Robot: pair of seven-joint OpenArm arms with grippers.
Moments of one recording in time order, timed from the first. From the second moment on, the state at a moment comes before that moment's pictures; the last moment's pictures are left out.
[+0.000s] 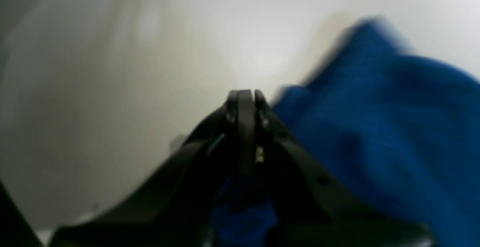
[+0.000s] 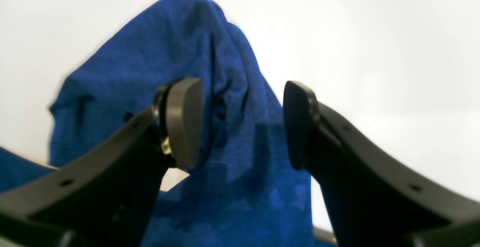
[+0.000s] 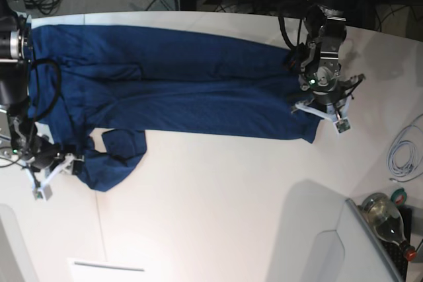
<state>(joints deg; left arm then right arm) 2.4 -10.9 1.4 68.0 -9.8 32.9 19.7 28.7 19.7 -1.9 28.0 17.5 25.8 -19.7</state>
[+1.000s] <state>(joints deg) 7.7 -12.0 -6.6 76.5 -9.9 32.9 20.4 12.8 19.3 0.0 58.7 18.3 25.9 -29.9</state>
